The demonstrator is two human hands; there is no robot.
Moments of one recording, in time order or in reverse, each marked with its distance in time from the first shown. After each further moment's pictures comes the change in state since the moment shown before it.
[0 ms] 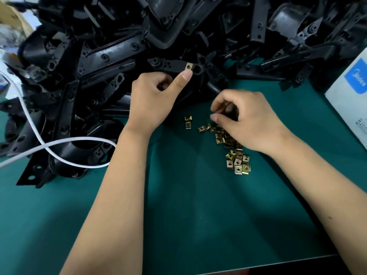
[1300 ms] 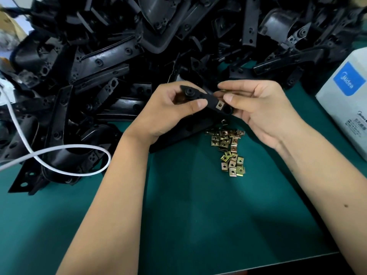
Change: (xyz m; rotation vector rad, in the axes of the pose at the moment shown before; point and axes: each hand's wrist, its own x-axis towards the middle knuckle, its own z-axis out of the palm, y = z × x) left_hand -0.008 0.013 0.012 -0.484 -0.504 -0.057; right_hand 0.007 0.011 -0.015 0.987 0.138 0.325
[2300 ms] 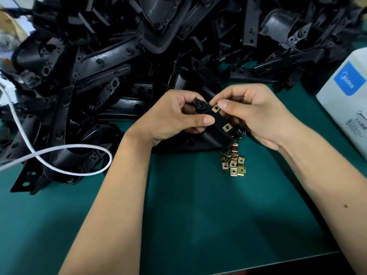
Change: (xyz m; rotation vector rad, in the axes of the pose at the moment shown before) left_hand -0.003 0.002 0.003 -0.068 -0.160 -0.190; right_hand -0.004 -0.001 -0.001 -0.302 -0.203 -0.079
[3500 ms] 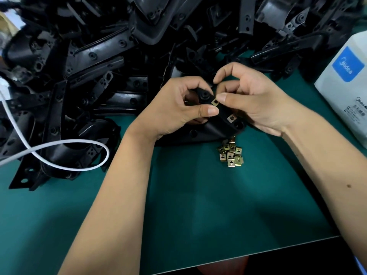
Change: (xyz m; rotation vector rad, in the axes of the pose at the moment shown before) left_hand 0.004 0.002 0.011 0.079 0.033 0.143; right_hand 0.000 -0.003 -0.008 0.046 -0.122 -0.001
